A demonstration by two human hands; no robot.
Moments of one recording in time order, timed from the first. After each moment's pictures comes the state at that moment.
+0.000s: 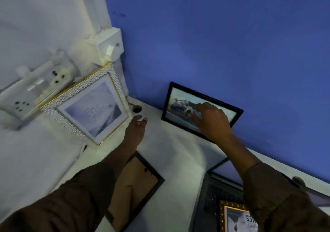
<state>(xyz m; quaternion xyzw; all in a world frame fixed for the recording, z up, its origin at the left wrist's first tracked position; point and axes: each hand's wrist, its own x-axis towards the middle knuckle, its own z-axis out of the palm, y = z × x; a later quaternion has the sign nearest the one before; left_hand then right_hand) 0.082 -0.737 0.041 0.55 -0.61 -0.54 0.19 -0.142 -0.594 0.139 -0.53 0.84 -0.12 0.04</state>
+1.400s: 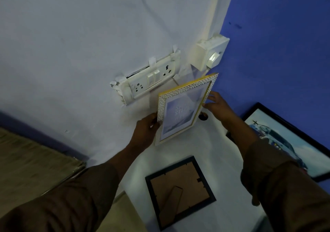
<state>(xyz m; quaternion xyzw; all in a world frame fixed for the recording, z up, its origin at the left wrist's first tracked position) 0.294 -0.775 0.074 0.55 -0.68 -0.37 0.32 -0.001 -0.810 0.109 -0.44 0.68 -0.37 0.46</state>
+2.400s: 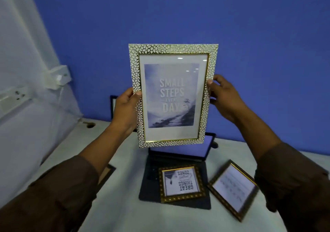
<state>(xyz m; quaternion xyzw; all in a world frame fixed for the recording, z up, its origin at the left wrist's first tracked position) 0.026 -0.427 0.288 0.22 -0.56 -0.70 0.39 -0.178 -0.227 0.339 -0.30 0.70 -0.62 0.17</state>
